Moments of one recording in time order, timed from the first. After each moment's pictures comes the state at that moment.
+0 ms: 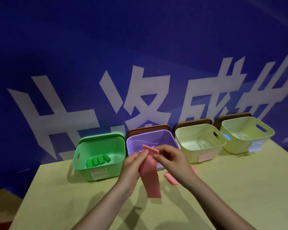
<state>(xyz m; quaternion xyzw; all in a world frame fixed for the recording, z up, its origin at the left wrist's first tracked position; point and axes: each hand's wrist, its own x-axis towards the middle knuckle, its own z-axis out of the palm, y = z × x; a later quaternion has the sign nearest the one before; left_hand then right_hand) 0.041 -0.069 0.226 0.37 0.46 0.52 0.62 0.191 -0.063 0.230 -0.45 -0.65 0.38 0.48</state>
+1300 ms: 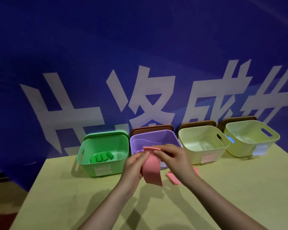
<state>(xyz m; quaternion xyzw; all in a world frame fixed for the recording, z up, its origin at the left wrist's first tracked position) 0.040 -0.081 0.226 0.35 0.47 0.54 0.61 0.184 -0.068 0.239 -0.44 -0.66 0.35 0.50</state>
